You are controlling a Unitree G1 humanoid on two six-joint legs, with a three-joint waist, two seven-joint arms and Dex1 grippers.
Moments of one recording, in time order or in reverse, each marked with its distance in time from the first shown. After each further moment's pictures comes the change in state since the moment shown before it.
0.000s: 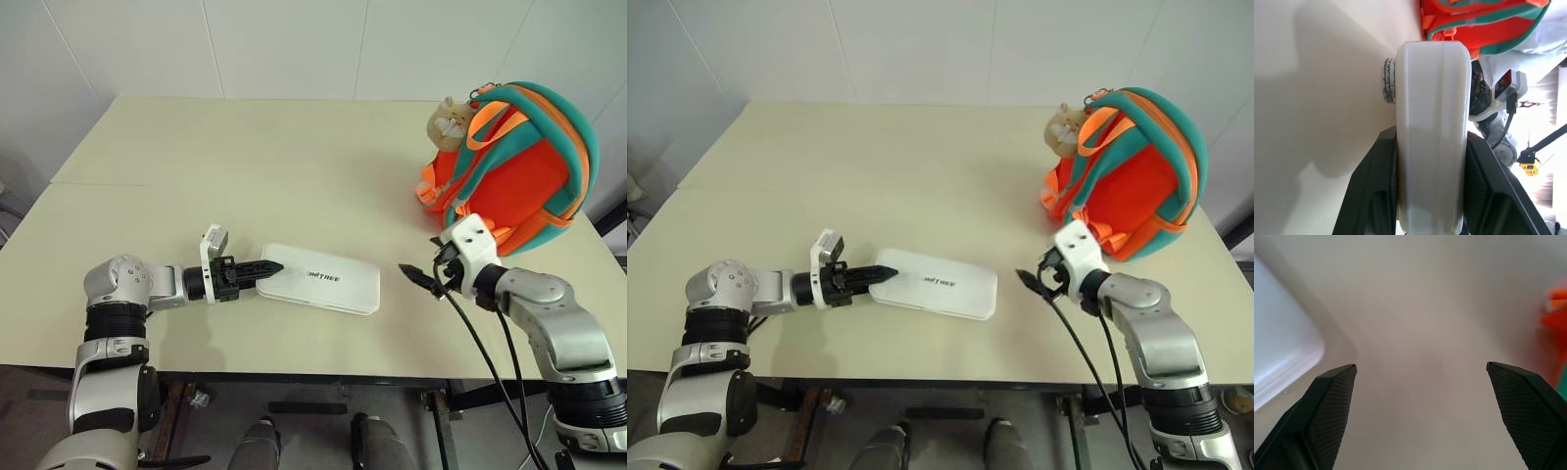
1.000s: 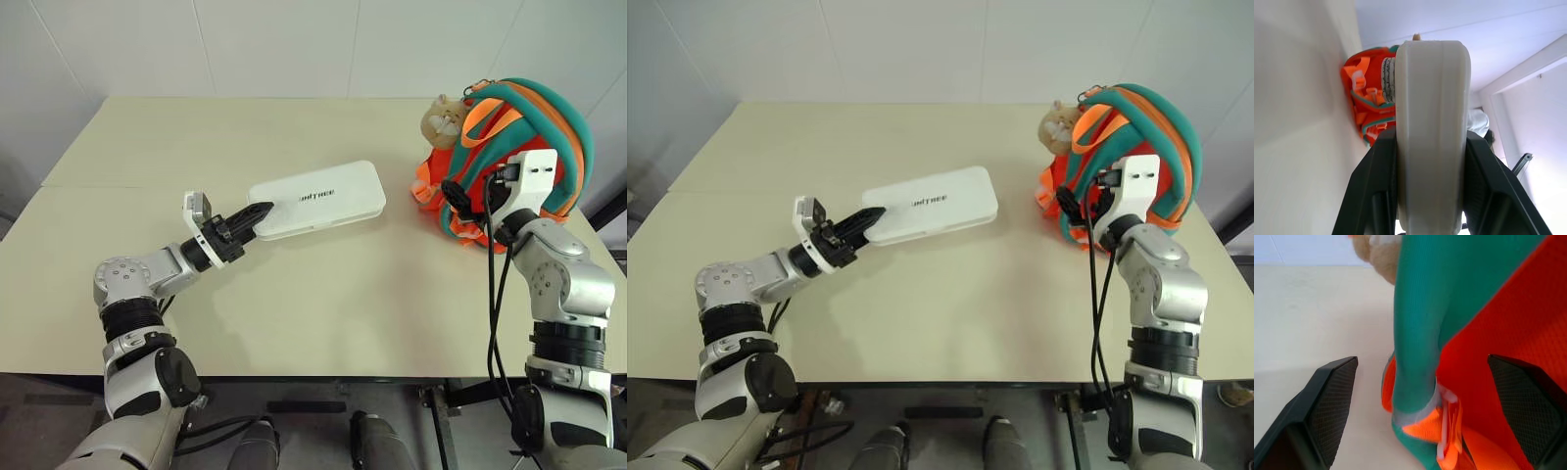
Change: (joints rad) left arm -0.099 -0.206 0.453 0.017 -0.145 -0.066 0.308; right arm -0.370 0.119 -0.164 0.441 0.093 -0.173 -0.217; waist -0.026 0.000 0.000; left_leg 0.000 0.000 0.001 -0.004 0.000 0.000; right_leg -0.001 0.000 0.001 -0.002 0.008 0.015
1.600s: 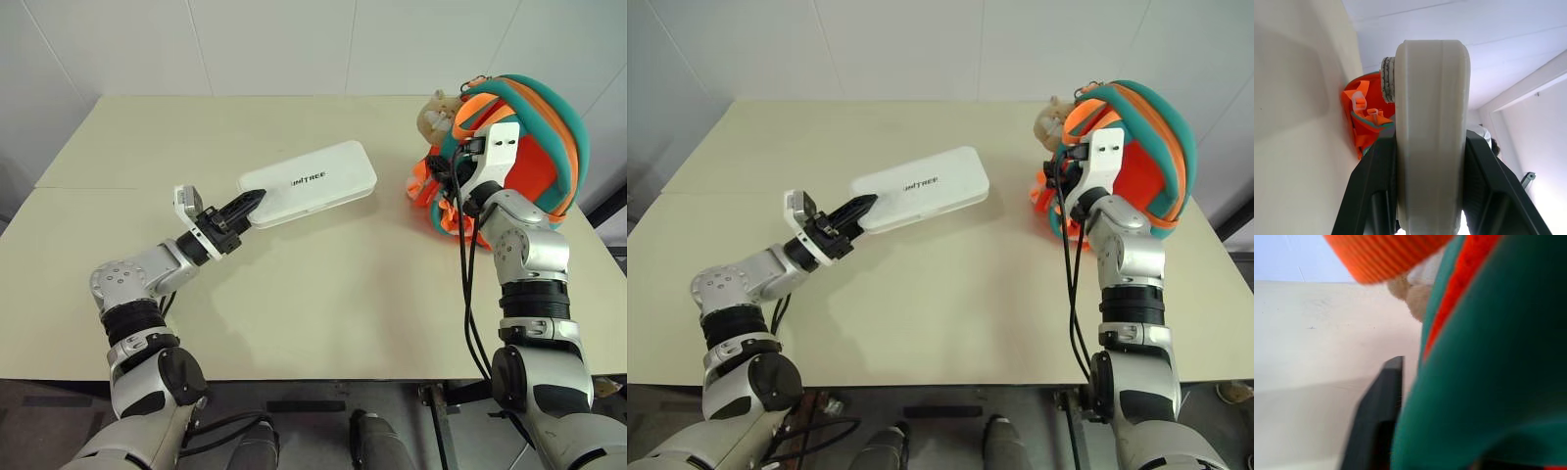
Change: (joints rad) left arm 0.005 -0.013 0.049 -0.041 -0.093 -0.055 0.135; right arm -0.172 0.045 0.087 0.232 -0.034 -0.137 0.030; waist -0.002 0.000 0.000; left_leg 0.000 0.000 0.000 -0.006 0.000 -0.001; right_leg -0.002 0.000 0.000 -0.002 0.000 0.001
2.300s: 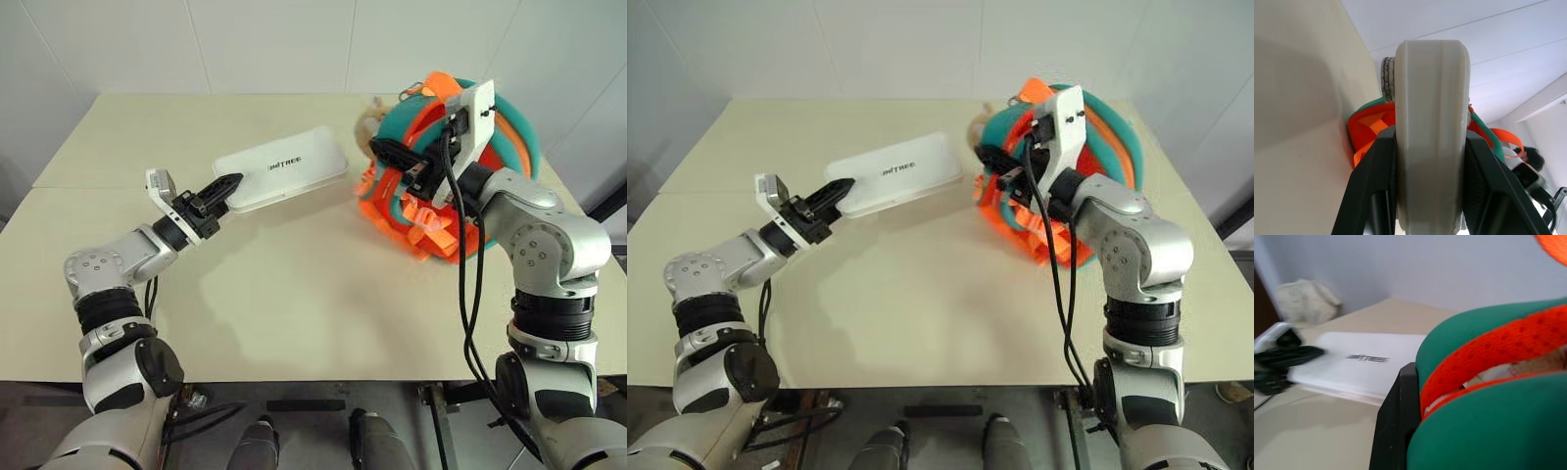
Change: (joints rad) left arm -0.044 0.151 -0.085 0.120 -0.009 -0.104 -0.041; right arm 0.030 -0.044 0.072 -0.650 0.354 0.491 0.171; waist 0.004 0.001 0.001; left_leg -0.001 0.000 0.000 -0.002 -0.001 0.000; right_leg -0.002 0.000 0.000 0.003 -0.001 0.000
